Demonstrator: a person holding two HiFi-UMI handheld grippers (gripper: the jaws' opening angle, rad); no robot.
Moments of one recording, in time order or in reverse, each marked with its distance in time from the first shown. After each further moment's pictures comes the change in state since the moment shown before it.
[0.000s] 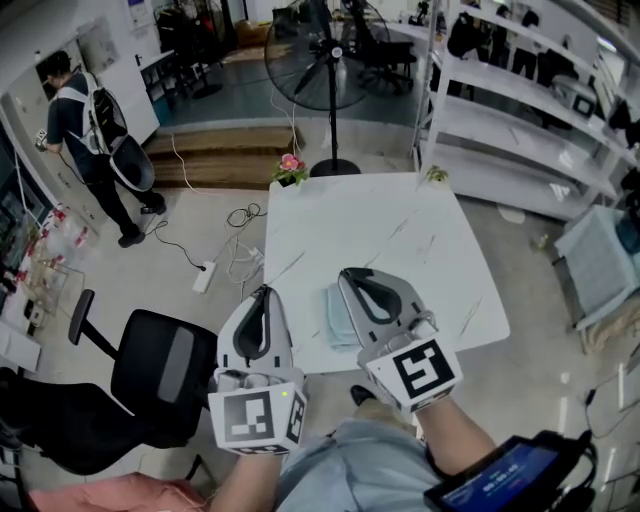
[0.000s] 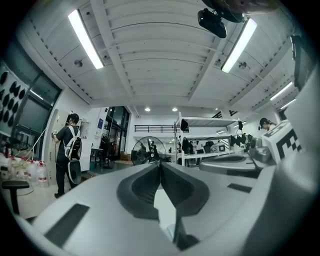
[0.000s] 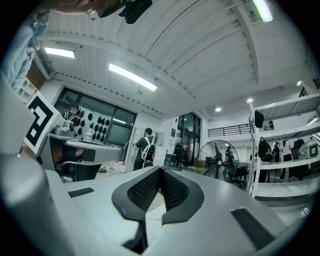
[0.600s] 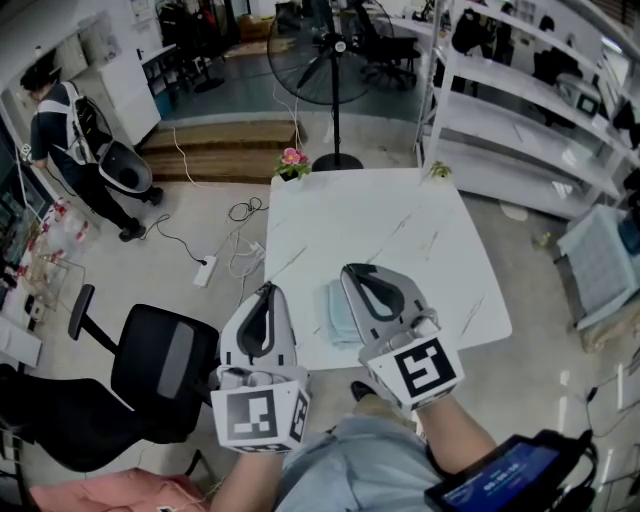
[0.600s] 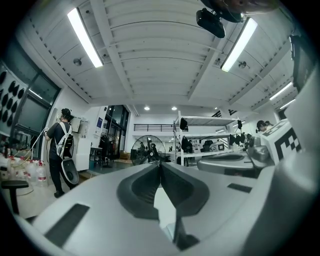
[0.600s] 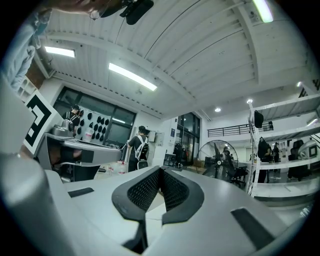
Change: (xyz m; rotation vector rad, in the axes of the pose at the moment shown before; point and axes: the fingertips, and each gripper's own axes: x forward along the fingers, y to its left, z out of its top) left arm 0.002 -0.002 -0.004 -0.001 0.012 -0.010; right arm 0.003 -0.002 -0.001 -0.008 0.000 -0.007
